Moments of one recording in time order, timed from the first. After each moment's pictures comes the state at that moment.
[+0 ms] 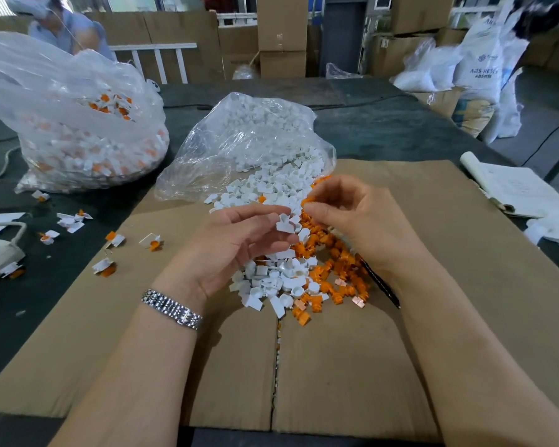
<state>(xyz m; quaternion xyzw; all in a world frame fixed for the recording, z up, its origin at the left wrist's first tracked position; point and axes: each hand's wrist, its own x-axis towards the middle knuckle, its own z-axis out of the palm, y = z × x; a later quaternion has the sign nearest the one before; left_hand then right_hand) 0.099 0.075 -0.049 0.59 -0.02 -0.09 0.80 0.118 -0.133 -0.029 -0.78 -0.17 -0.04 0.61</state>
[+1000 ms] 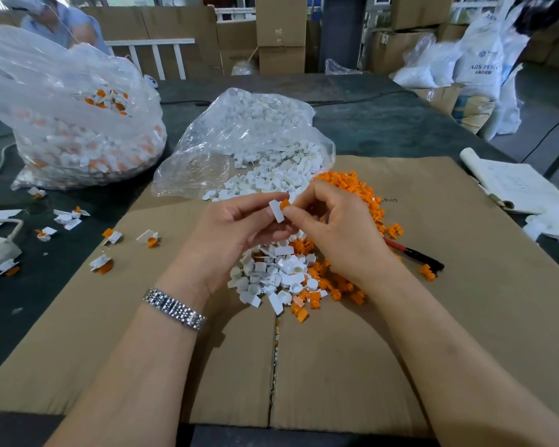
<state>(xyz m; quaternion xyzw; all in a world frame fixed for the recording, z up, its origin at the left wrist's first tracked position) 0.095 0.068 -0.046 0.63 -0.05 -0.02 0.78 0.112 -0.110 -0.041 -0.83 -0.21 -0.09 0.51</state>
